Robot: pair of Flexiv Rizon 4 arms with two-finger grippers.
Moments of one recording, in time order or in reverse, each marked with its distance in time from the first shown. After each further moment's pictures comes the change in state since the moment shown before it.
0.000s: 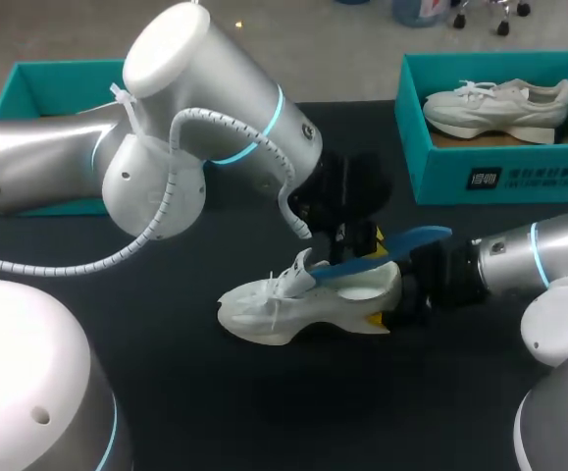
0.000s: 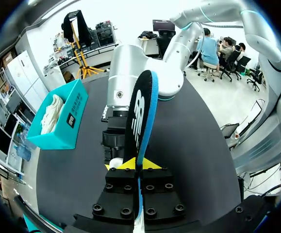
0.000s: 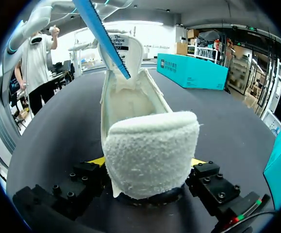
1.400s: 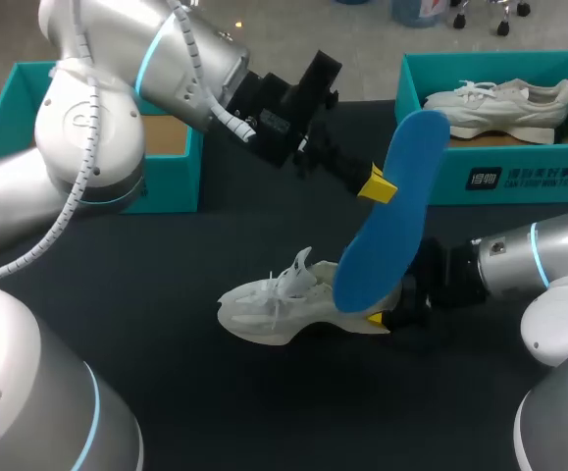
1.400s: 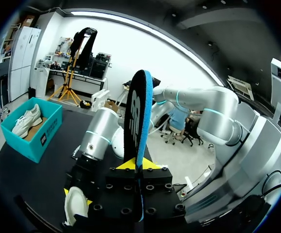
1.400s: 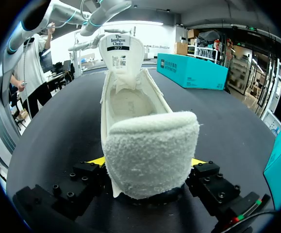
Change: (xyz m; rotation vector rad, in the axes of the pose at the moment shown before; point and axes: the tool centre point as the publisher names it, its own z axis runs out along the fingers) left arm 0.026 -0.085 -0.122 0.473 0.403 -0.346; right arm 0.000 0.000 0.000 0.000 0.000 0.000
